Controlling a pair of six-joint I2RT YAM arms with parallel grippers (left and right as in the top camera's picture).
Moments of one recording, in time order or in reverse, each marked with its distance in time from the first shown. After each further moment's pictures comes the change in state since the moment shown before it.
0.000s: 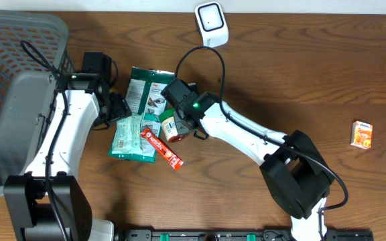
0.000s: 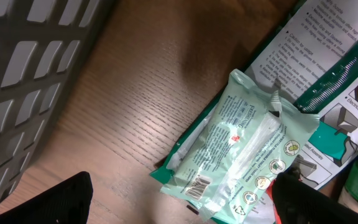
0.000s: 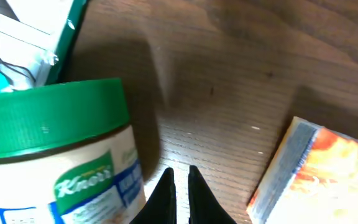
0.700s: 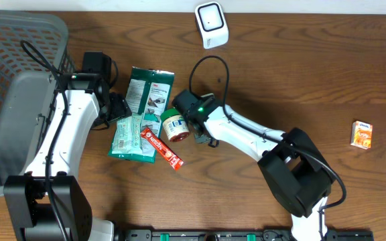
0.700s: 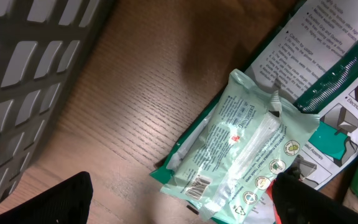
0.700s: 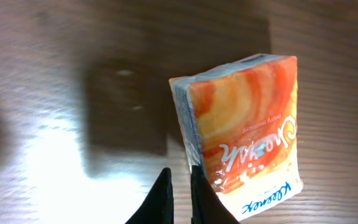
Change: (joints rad) left arm 0.000 0.000 0.000 0.000 0.000 0.000; right arm -0.030 0.001 -0.103 -0.119 0.180 0.005
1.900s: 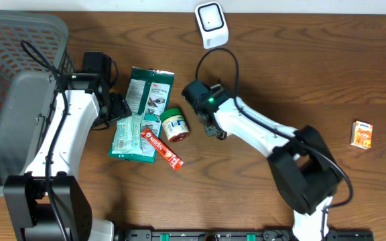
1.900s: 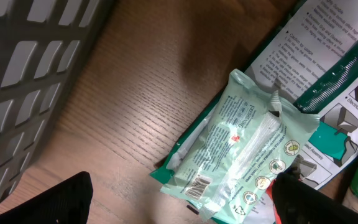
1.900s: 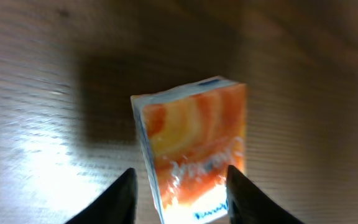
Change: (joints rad) left arm 0.000 0.000 0.000 0.000 0.000 0.000; right arm -0.063 0.004 0.019 -0.030 0.056 -0.156
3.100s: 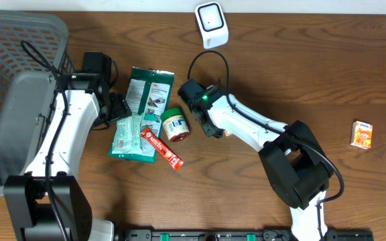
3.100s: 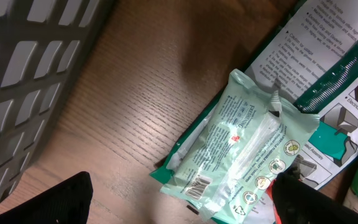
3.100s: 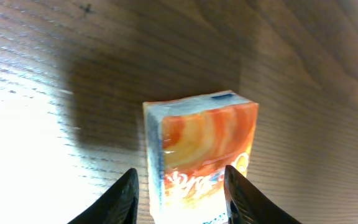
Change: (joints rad) left arm 0.000 0.000 0.000 0.000 0.000 0.000; right arm 0.011 0.041 0.066 -0.050 0.017 -0.110
